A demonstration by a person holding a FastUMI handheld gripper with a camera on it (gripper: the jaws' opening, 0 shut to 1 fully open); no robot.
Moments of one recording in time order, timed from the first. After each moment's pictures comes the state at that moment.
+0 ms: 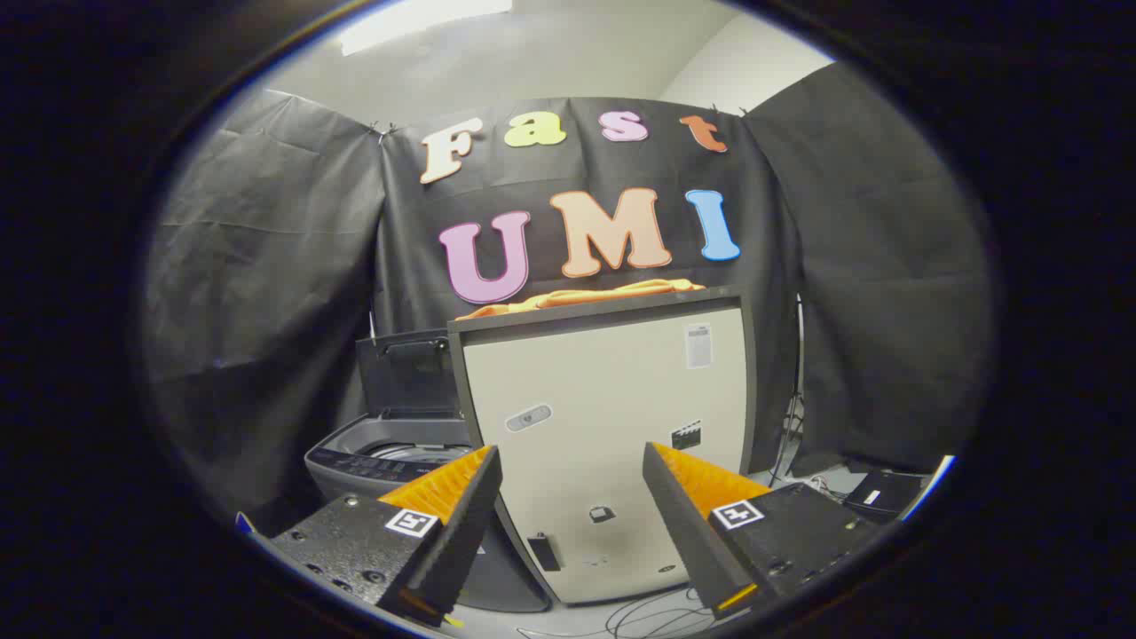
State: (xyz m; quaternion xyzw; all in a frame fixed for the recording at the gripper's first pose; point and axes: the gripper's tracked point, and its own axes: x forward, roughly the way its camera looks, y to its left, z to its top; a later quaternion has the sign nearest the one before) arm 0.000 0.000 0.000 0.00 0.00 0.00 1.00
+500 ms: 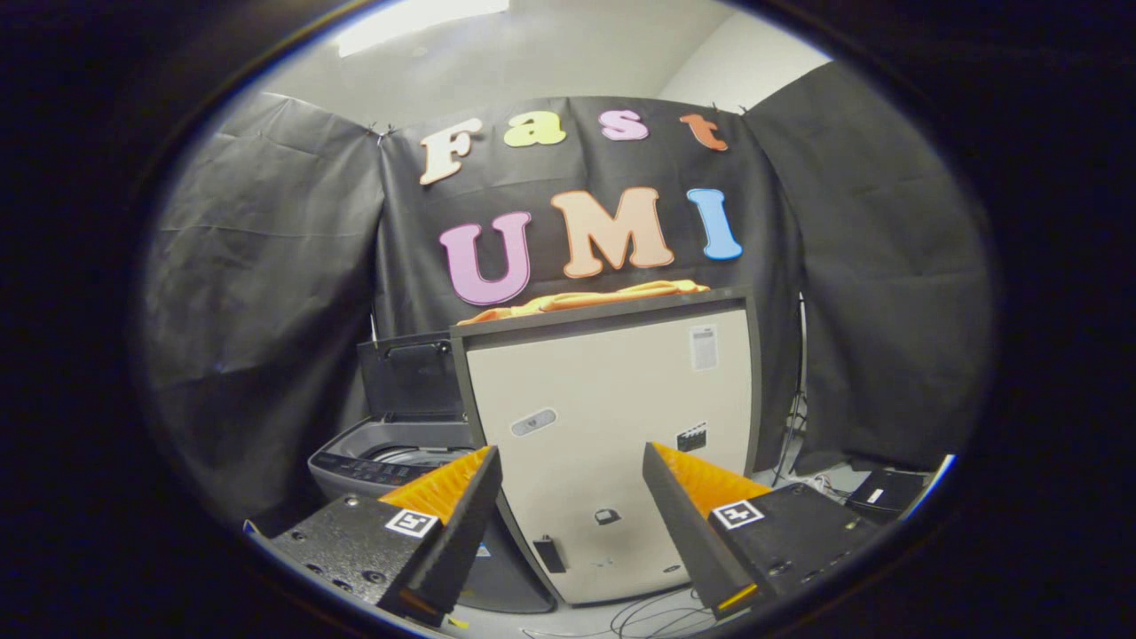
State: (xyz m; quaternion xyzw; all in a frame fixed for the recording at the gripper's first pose) arm 0.005 0.007 0.010 0.00 0.00 0.00 1.00
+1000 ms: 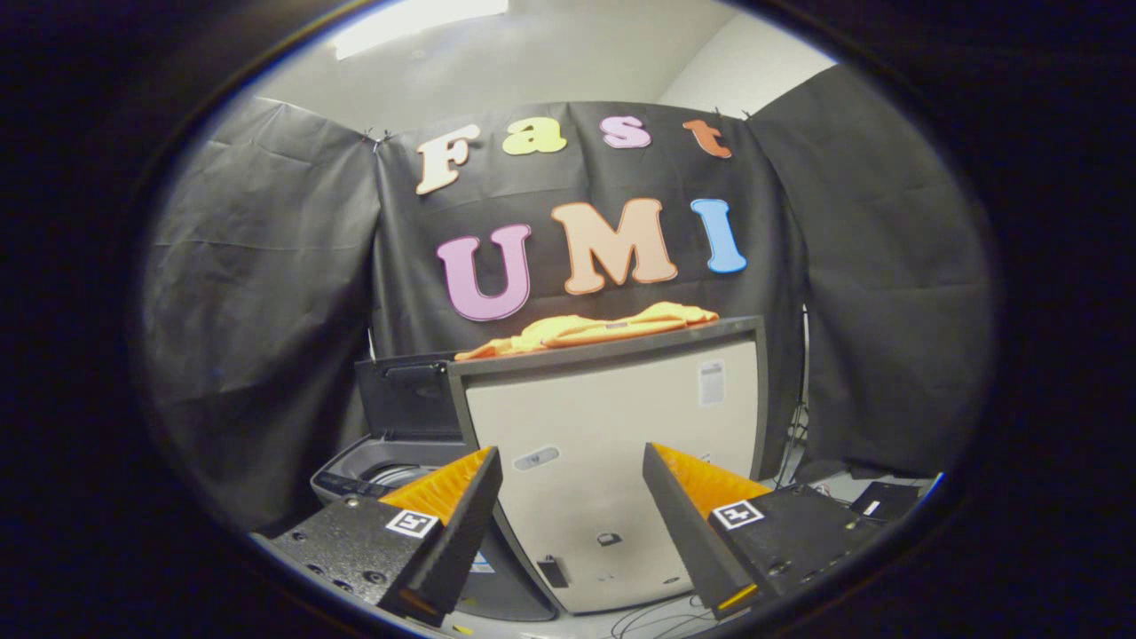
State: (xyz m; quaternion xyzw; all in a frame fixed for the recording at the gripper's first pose) arm 0.037 0.012 0.067 0.00 -0.01 0.01 1.00
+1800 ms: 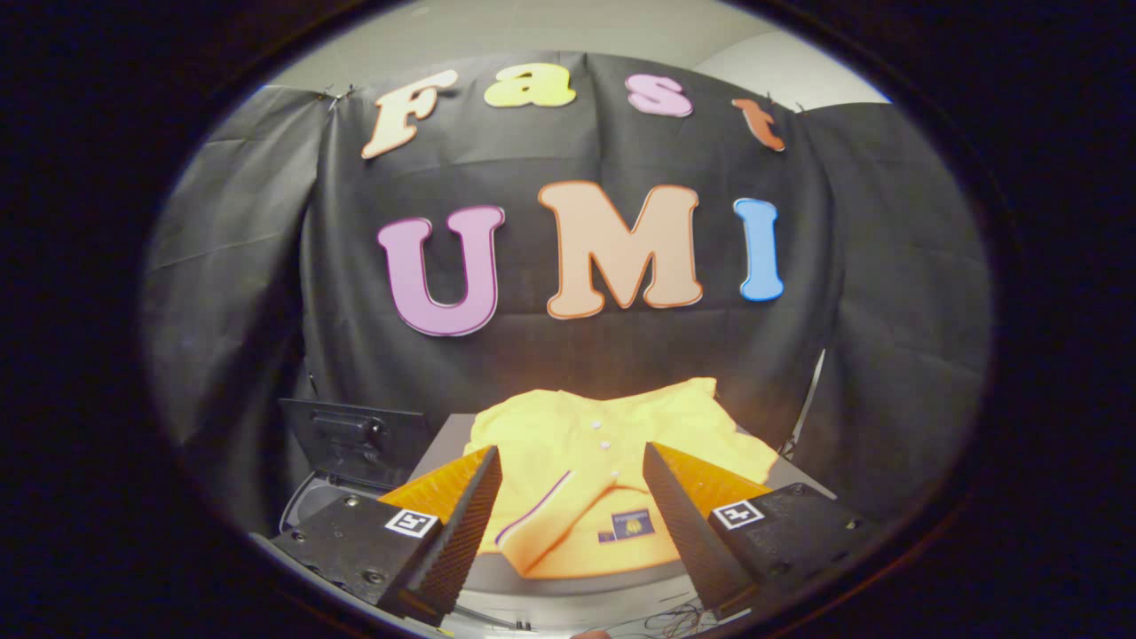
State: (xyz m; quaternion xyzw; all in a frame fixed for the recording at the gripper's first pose) arm 0.282 0.006 0.173 -0.05 0.13 -0.03 0.99
